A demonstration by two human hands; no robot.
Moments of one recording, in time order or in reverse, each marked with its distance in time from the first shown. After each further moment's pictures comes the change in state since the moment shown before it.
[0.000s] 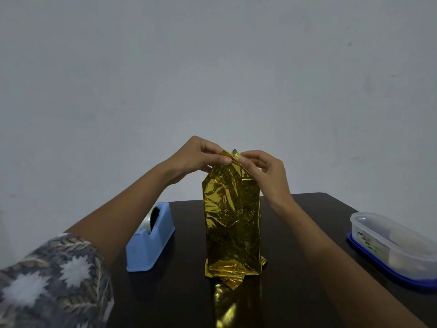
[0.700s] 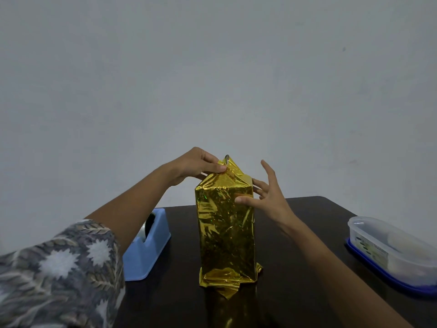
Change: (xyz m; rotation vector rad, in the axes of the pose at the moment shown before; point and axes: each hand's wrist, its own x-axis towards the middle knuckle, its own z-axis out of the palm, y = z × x) left_hand 0.032 -0.024 -0.002 0.074 -0.078 -0.219; right_hand -0.016 0.031 -0.020 0.022 -0.190 0.297
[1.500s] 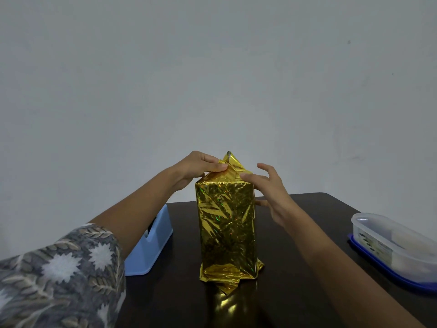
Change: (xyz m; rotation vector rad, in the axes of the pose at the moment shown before) left_hand 0.008 -0.018 0.011 -0.151 0.123 -0.112; right_hand 0.007 -0.017 0.007 0.149 0.096 0.185
